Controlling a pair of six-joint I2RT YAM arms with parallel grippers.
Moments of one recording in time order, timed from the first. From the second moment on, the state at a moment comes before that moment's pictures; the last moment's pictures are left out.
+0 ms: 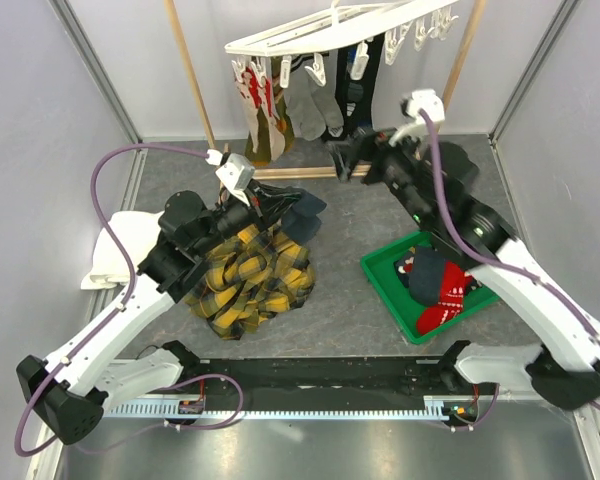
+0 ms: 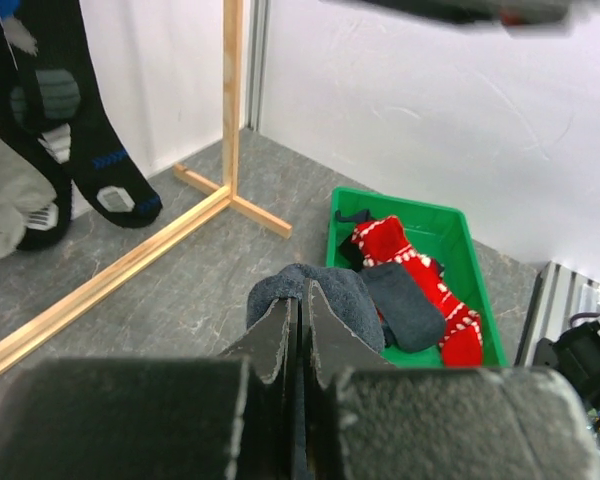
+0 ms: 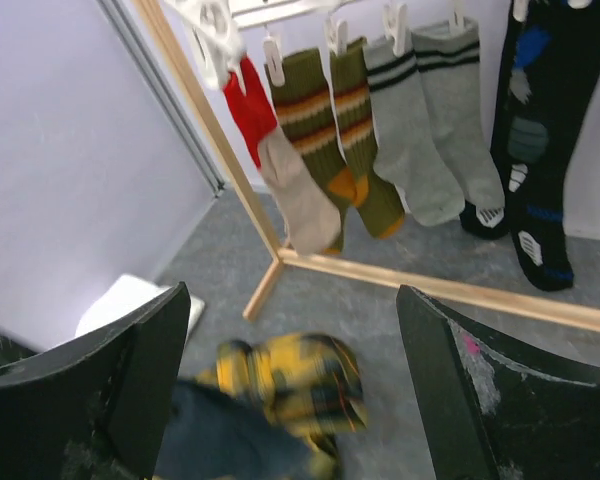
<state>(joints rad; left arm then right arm) -0.64 1.00 0.97 0.15 0.32 -0.17 0.77 1.28 1.58 -0.25 0.32 0.29</state>
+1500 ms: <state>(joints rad) -1.04 1.83 1.32 0.50 0.22 -0.40 0.77 0.58 1.31 -0.35 0.54 0.15</state>
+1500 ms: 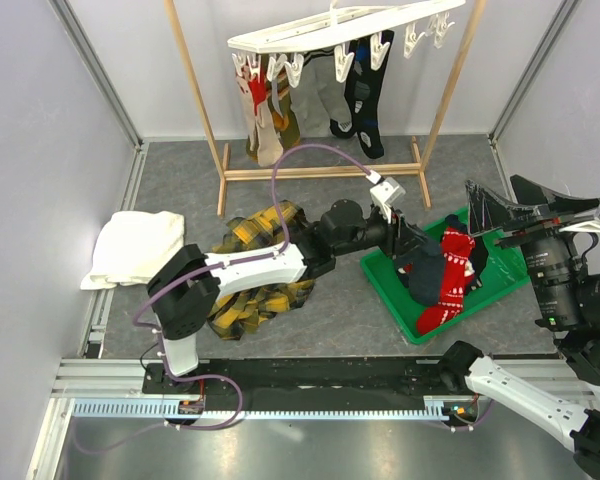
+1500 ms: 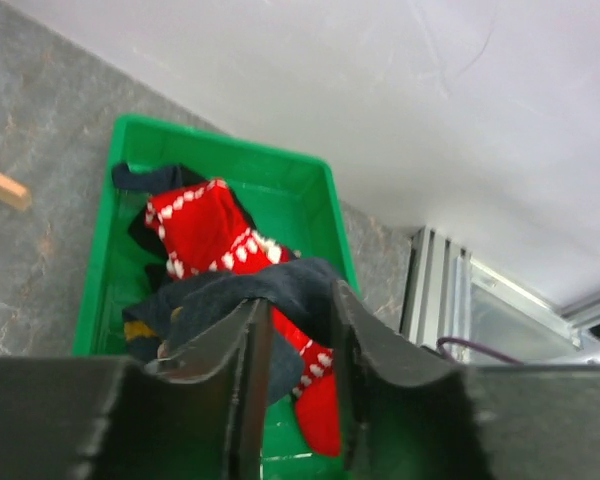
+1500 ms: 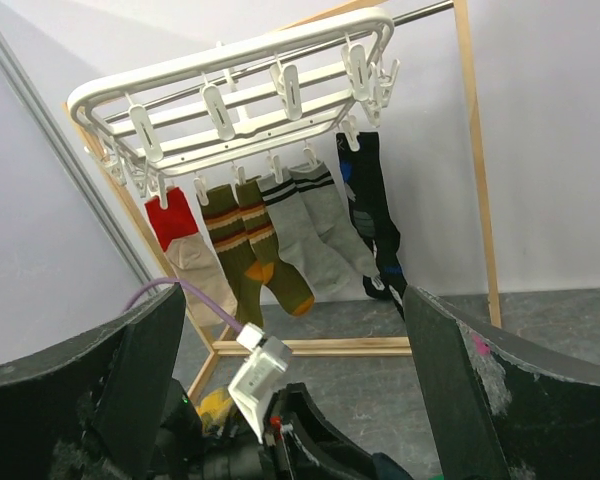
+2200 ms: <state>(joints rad) -1.05 1.72 1.14 0.30 0.22 -0.34 0.77 0.57 1.23 -0.52 0.55 0.26</state>
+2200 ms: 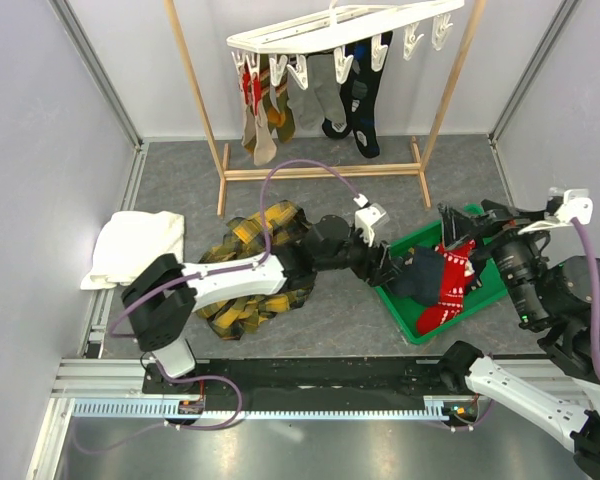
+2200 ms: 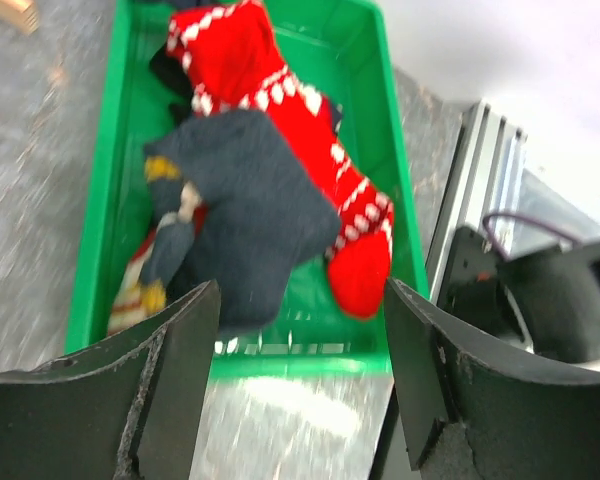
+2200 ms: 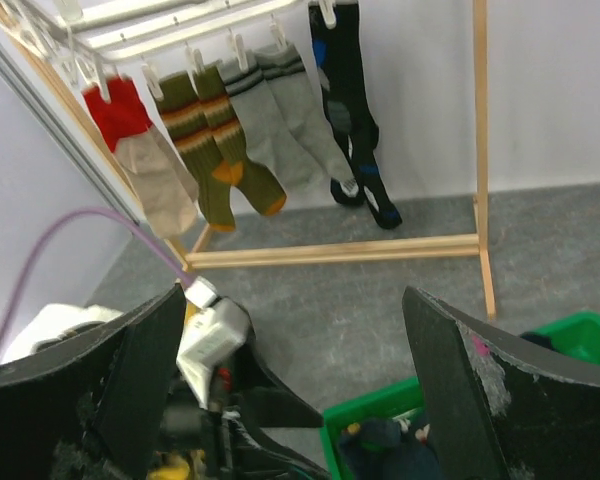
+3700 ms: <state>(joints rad) -1.05 0.79 0.96 -0.07 -0.18 -0.01 0.77 0.62 1.06 -0.52 0.45 0.41</state>
